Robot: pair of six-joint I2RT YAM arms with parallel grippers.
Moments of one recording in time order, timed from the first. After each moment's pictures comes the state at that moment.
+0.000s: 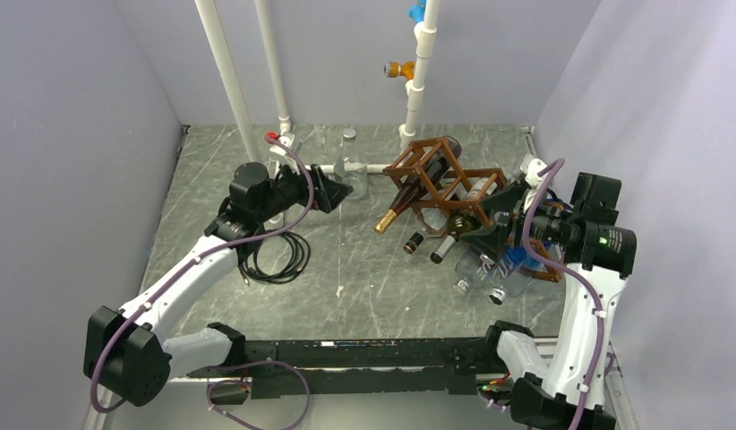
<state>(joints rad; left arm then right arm) -0.46 1.15 0.90 0.18 0.36 -0.41 -0.28 0.93 1.34 -1.27 -1.21 -0.77</state>
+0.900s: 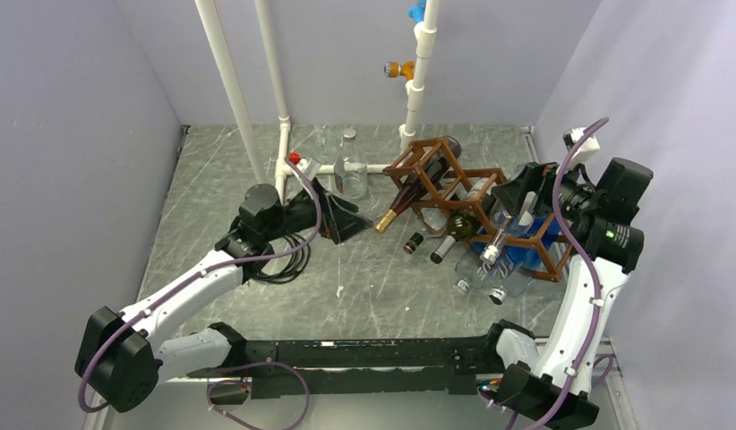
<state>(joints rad) -0.57 1.09 0.74 0.35 0.57 -0.62 -0.46 0.95 1.33 -0.90 -0.89 -0.13</state>
